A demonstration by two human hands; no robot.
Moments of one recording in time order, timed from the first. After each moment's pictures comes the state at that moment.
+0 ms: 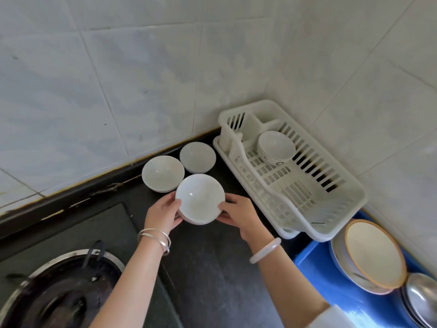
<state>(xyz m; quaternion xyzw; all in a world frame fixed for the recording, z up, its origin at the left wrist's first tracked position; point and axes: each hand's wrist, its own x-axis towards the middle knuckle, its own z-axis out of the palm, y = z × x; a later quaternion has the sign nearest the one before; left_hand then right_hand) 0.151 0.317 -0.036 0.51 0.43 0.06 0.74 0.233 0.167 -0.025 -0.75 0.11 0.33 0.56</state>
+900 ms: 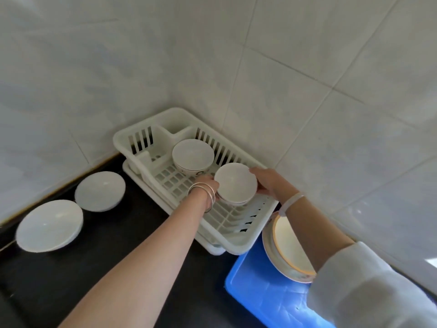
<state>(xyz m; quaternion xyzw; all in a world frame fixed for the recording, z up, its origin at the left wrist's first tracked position) 0.349 0.137 0.000 0.64 0.27 -0.19 0.70 0.384 -0.015 0.034 -0.80 0.22 0.22 0.50</state>
